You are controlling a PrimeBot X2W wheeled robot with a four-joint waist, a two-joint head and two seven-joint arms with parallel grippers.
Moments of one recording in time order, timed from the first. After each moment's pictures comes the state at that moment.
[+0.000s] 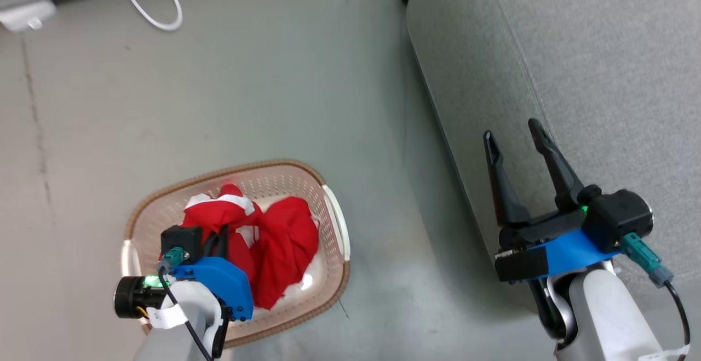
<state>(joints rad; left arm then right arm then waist) -0.51 0.06 -0.17 1.08 -0.20 -0.10 -0.26 -0.31 -0.05 0.11 0.16 0.12 0.13 -0.26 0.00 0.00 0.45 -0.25</state>
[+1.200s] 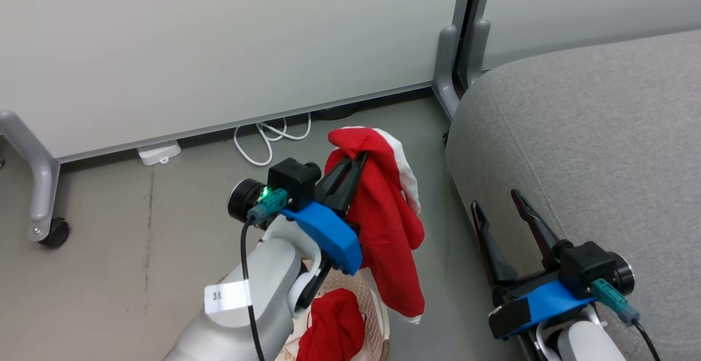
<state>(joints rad) -0.62 0.05 -0.72 0.69 -0.58 -0.13 -0.26 -0.17 -0.05 0.13 0.25 0.09 0.13 -0.26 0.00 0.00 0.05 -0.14</state>
